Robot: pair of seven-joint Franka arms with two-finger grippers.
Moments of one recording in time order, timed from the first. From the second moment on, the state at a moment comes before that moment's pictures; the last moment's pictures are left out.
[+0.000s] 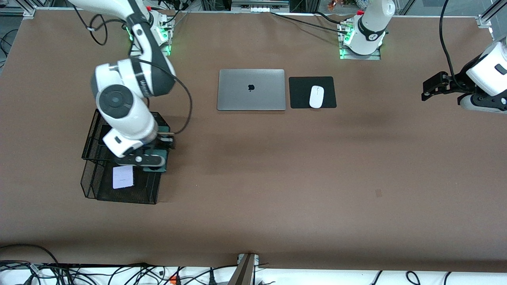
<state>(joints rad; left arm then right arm) 0.07 0.06 -0.12 -1.51 0.00 1.49 0.05 0.50 0.34 -0.21 -1.71 -0.07 2.00 0.33</state>
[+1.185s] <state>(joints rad) 0.07 0.06 -0.17 -1.51 0.00 1.47 -0.04 0.50 0.18 -0.33 -2.20 0.05 2.42 0.25</state>
